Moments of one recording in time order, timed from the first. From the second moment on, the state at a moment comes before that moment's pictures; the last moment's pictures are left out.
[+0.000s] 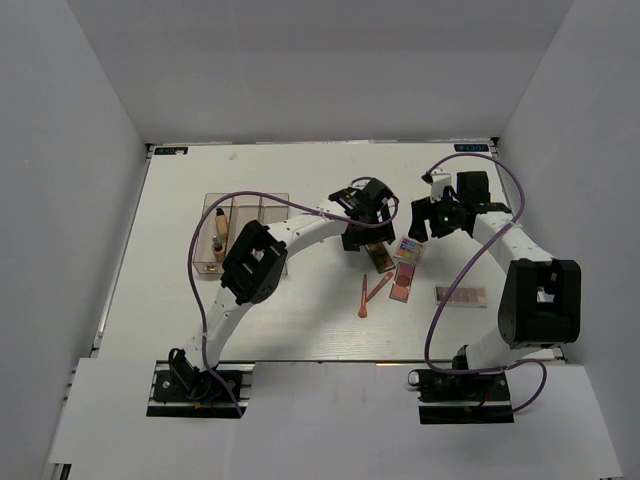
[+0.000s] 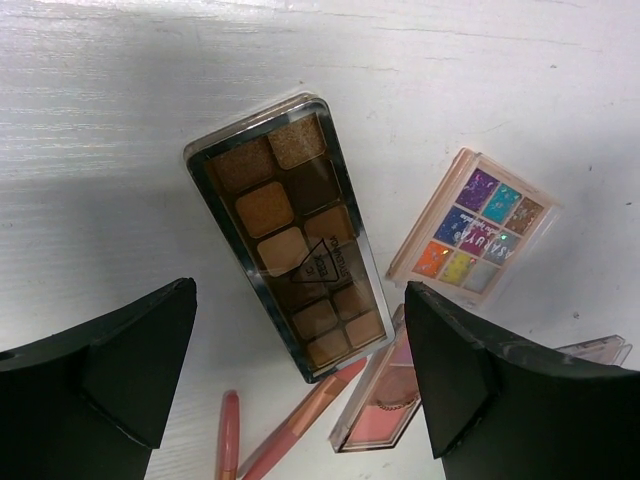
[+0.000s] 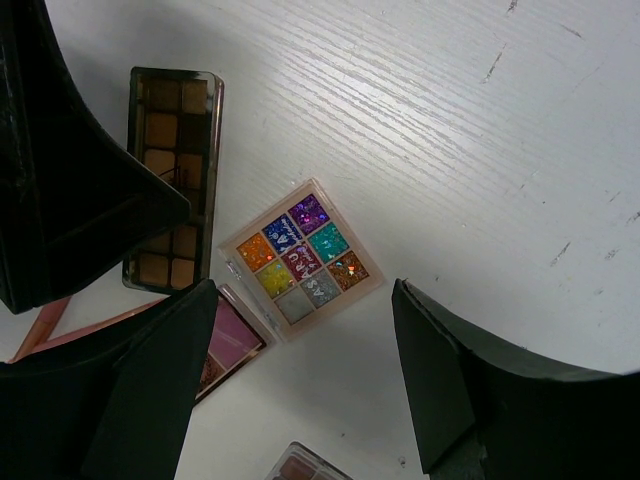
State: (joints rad) left arm -0.85 2.35 2.01 -0.71 -0.09 -0.92; right arm 0.05 1.54 1.03 -0.40 -0.43 -0.29
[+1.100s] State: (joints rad) left arm -0.93 2.03 1.64 -0.69 -0.14 -0.81; right arm 0.05 1.54 1.02 -0.43 -0.61 -0.33
